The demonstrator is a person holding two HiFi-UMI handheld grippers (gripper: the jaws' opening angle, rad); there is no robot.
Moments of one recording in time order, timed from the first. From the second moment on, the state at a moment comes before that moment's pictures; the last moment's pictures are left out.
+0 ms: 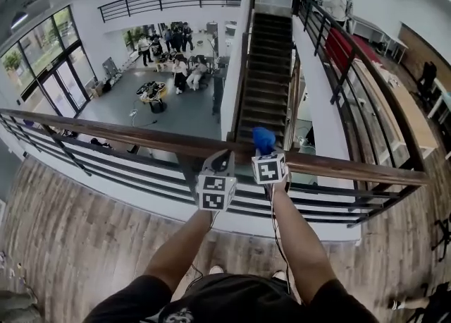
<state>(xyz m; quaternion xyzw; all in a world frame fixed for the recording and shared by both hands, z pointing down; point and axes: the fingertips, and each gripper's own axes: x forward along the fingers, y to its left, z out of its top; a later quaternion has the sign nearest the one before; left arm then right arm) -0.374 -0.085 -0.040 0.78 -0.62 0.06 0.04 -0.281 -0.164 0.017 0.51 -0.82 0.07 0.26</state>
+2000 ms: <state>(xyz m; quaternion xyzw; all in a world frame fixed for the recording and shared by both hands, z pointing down) 0.283 -0.160 -0.023 0.89 -0.44 0.09 0.08 0.426 -0.192 0.025 0.68 -0.68 0.10 0.24</state>
